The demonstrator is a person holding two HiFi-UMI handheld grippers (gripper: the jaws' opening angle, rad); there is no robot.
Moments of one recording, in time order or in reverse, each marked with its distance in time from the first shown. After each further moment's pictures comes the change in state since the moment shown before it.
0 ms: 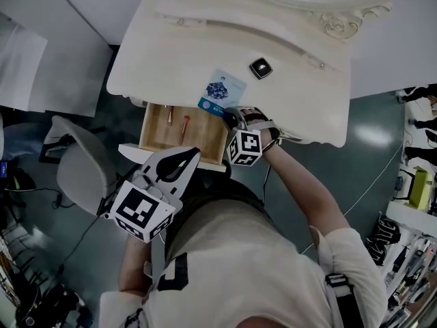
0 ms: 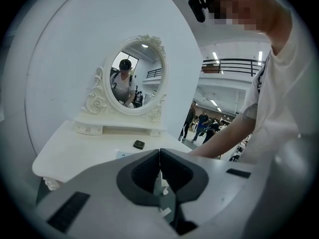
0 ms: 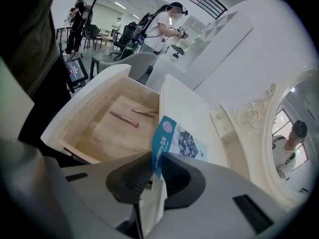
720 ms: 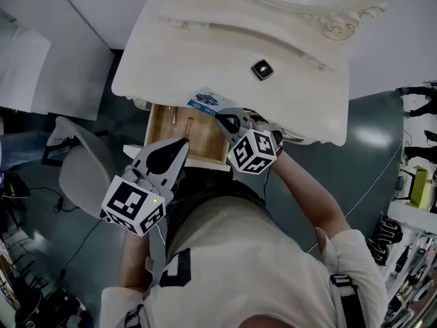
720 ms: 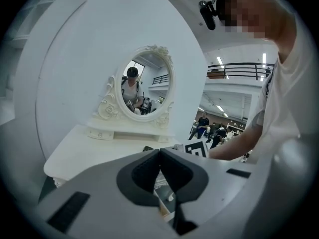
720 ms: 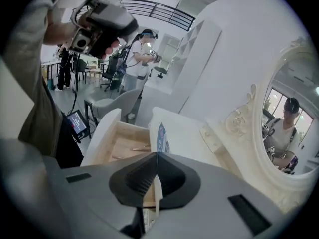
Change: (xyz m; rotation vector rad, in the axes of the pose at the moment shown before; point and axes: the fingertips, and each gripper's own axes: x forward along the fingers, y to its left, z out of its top) left arm -0.030 0.029 0.014 -0.029 -0.079 0.068; right arm -0.074 -0.038 0.083 0.243 -0.222 0.025
